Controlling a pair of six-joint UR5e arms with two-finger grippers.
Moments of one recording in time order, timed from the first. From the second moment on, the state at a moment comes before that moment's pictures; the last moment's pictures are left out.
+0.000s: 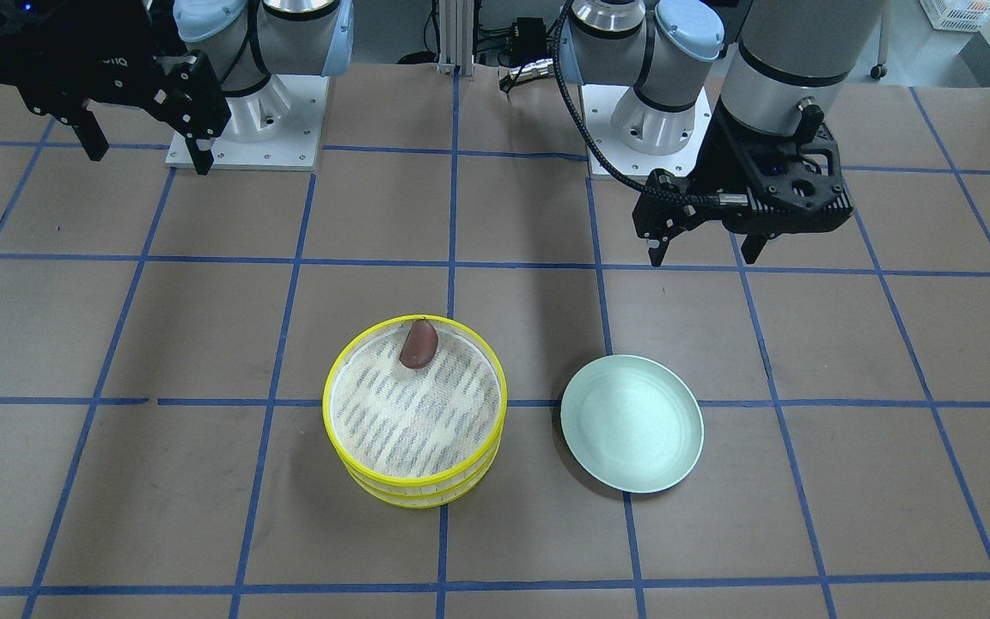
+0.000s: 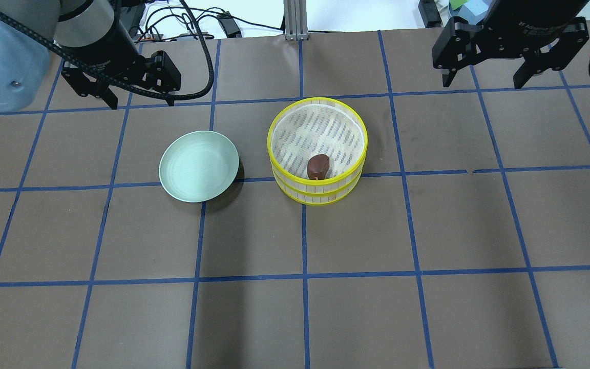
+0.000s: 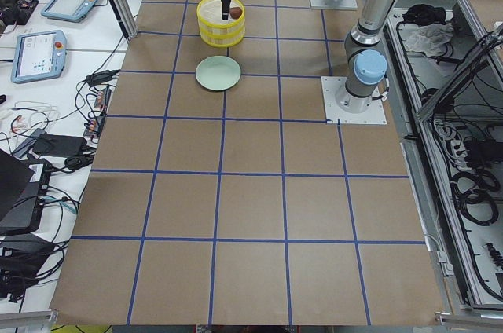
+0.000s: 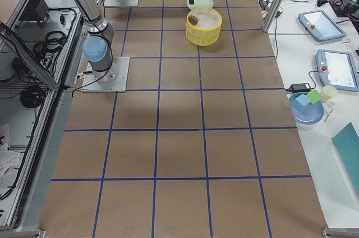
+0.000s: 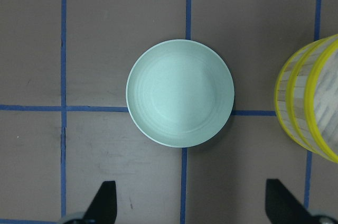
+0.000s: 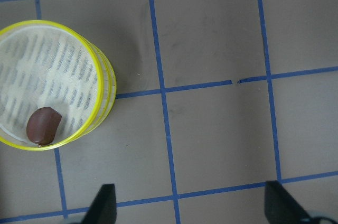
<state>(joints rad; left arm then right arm) -1.59 -1.60 -1.54 -1.47 1.61 -0.05 1.57 -1.63 1.48 -1.52 -1.63 0.11</state>
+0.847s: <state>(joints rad) -1.45 -1.54 -1.51 -1.53 1.63 0.04 1.58 -1.49 1.47 -1.50 -1.68 0.14</state>
